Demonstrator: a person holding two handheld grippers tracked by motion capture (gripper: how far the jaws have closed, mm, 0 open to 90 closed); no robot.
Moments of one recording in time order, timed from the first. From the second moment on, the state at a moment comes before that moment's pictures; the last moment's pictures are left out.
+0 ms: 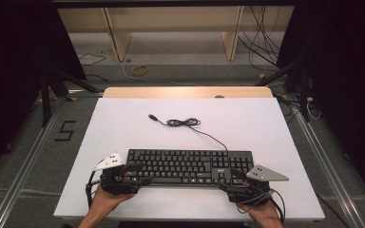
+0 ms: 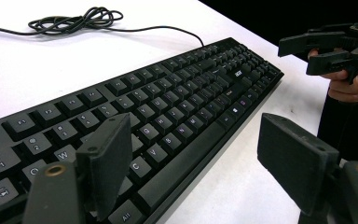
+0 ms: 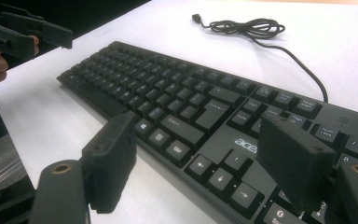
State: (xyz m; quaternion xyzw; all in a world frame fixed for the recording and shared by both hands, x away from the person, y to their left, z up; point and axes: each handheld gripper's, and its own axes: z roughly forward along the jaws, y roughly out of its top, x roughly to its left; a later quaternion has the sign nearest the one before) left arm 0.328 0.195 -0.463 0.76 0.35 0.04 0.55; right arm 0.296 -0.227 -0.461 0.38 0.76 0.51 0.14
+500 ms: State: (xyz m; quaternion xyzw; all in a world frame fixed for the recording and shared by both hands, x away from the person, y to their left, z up) left arm 0.329 0.195 -0.464 0.76 0.35 0.04 0.54; right arm 0.297 -0.226 -0.461 0.38 0.76 0.51 0.14
